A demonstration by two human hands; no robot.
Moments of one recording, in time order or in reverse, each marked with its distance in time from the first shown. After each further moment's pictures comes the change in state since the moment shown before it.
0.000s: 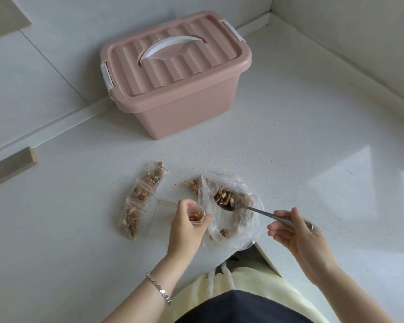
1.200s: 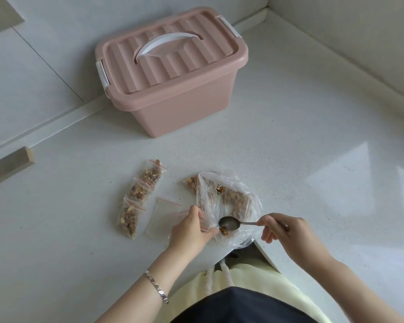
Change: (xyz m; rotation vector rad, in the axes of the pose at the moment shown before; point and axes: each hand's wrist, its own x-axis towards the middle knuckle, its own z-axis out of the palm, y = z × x) left_hand 0.003 0.007 0.001 0.458 -0.382 -0.112; right_hand 0.000 -0.005 0.000 -0.947 -0.175 -0.303
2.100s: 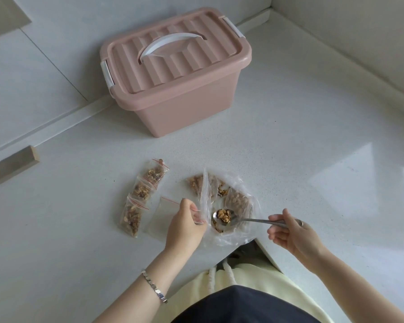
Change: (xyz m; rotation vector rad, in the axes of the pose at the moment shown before) left_hand -0.005 -0.003 -0.009 -0.207 0.231 -0.026; right_hand 0.017 0.039 0.009 0.927 -0.012 0.494
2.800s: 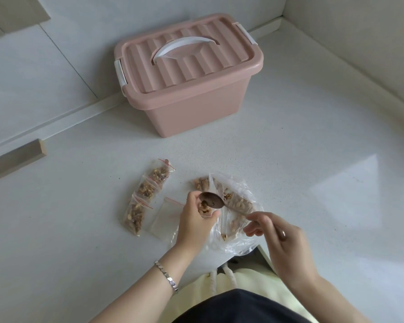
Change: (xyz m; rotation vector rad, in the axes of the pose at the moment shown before) left_hand 0.010 0.001 0.014 -0.336 0.088 0.107; right_hand -0.055 -0.017 0.076 -0.584 0.073 -0.788
